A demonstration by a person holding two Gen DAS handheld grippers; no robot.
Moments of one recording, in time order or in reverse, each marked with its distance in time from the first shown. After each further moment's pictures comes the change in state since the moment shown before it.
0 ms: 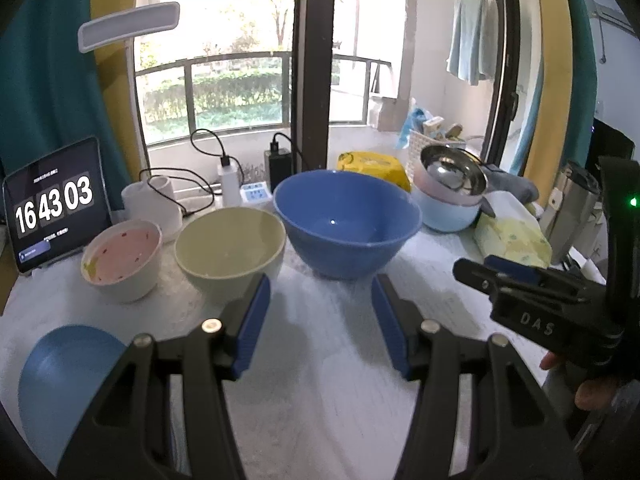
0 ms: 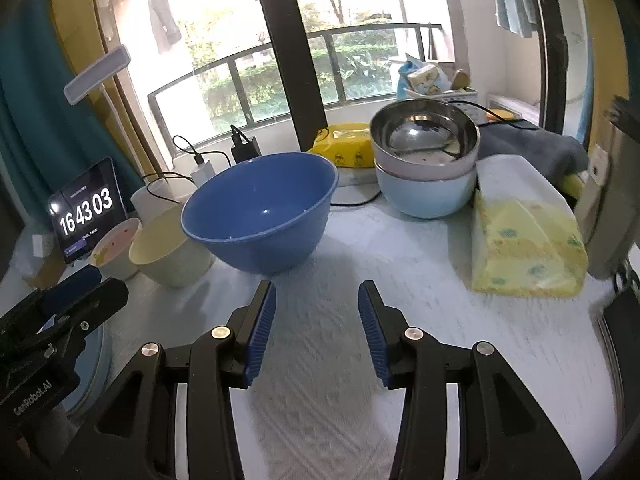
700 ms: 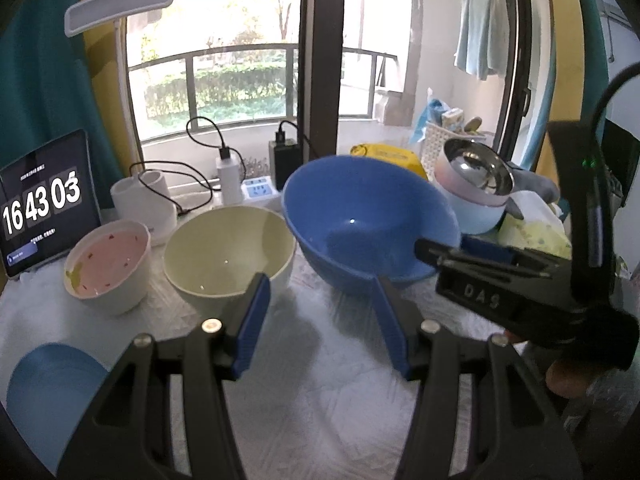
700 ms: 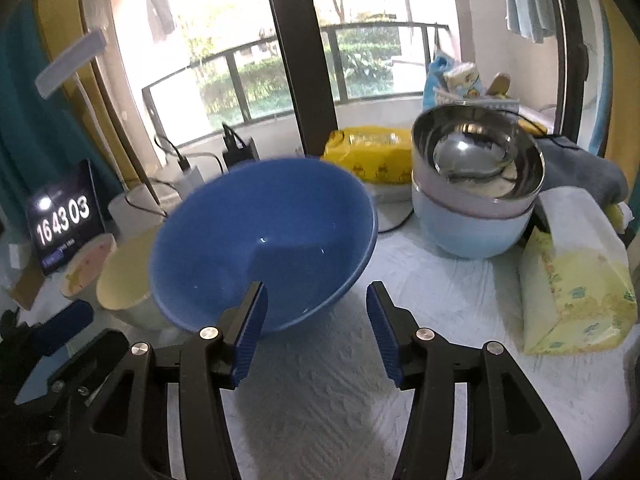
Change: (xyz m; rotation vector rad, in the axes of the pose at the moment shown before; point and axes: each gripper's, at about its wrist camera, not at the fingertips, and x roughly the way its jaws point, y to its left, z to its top) left arm 0.041 0.010 0.004 -0.001 0.029 0.013; right arm 0.072 0.018 0.031 -0.024 0.022 -0.026
